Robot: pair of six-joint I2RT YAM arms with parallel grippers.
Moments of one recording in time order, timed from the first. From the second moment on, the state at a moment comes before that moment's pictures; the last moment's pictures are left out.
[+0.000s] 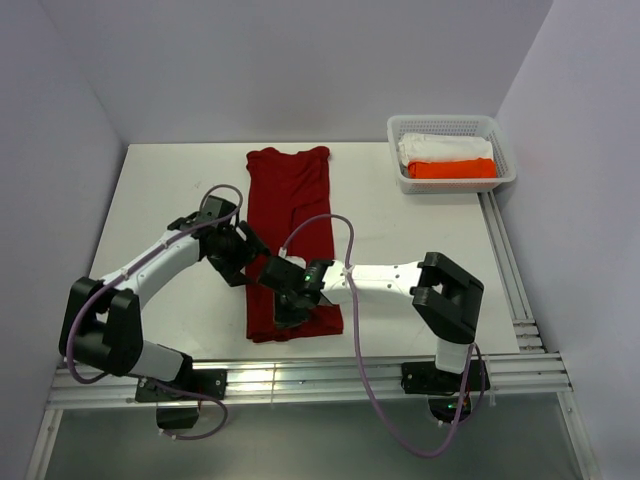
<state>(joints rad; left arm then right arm) -0.36 1.41 0.92 -0.66 0.27 -1.09 1.16 1.80 1.24 -0.57 -0.02 1.11</state>
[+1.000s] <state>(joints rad) -0.36 1.50 0.98 -0.67 0.26 -1.02 1.16 1.78 1.13 -0.53 -0.02 1.07</state>
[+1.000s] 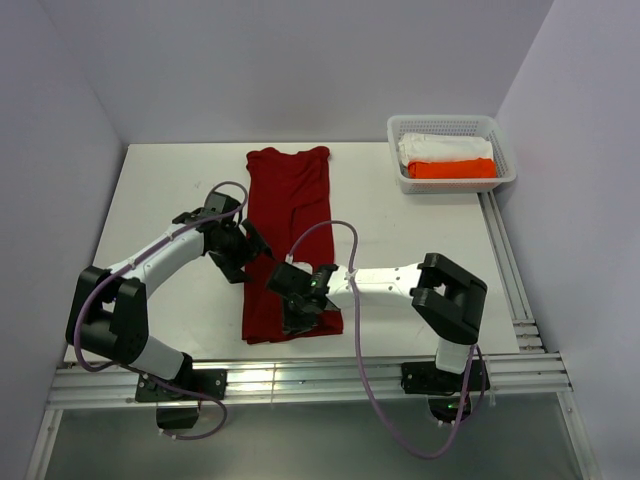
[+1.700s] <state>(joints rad) -0.36 1.49 0.97 -0.68 0.25 -0.99 1.15 1.71 1.01 -0.49 -0.01 1.12</state>
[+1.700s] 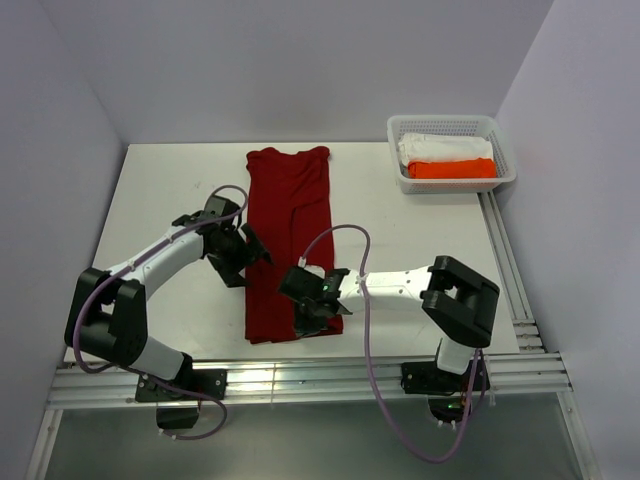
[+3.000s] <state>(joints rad) -0.42 1.18 0.50 -0.64 0.29 -1.00 0.78 1.31 0.55 -0.35 -0.20 1.05</state>
